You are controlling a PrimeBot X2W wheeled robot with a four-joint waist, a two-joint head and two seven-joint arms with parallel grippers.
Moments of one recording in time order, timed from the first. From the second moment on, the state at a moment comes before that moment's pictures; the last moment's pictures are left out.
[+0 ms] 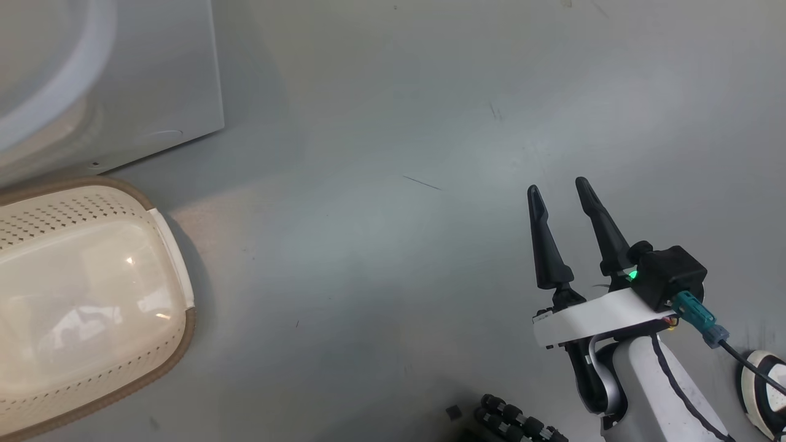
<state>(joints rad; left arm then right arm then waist) -0.84 0.50 0.04 0.51 -0.47 -0.03 0.40 -0.19 -0.04 0.30 0.09 0.37 -0.04 -0.25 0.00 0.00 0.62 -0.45</state>
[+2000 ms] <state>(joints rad) -0.95 0.40 -0.05 0.74 -0.43 -0.09 0.19 -0.20 -0.04 0.24 0.08 0.36 -0.05 -0.25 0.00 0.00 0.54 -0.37</state>
